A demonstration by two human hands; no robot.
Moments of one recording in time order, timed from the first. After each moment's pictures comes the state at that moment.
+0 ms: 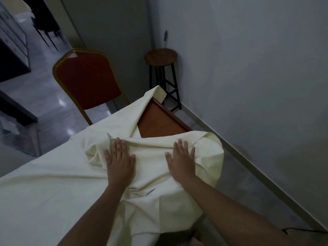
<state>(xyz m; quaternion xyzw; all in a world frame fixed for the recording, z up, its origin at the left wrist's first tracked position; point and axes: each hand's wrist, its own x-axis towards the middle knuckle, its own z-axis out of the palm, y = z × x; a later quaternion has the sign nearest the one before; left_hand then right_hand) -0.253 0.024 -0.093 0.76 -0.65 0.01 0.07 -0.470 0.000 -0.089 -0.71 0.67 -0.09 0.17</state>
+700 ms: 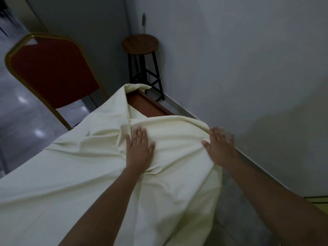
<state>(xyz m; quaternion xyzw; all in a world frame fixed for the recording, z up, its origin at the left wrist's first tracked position) -0.302 -0.055 -0.121 0.66 -0.75 -0.07 0.05 -0.598 -0.038 -0.107 -0.64 0.76 0.06 0.07</state>
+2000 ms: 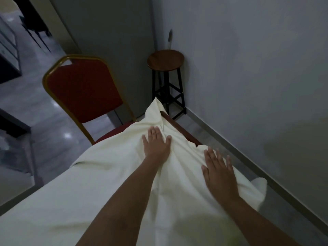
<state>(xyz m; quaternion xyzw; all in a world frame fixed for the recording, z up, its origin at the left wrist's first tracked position) -0.291 -0.197 -0.106 0.74 -0.65 -0.17 0.00 -0.502 -0.085 -0.106 -0.73 0.69 -0.02 0.06</state>
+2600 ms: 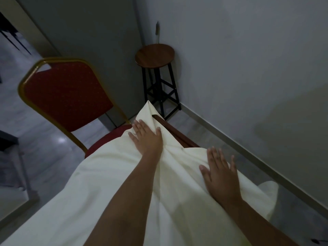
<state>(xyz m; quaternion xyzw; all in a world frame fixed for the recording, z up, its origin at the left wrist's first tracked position) -0.291 -0.259 -0.114 0.82 -0.57 -0.10 0.04 -0.493 -0.109 -0.114 -0.67 0.74 -0.04 0.08</state>
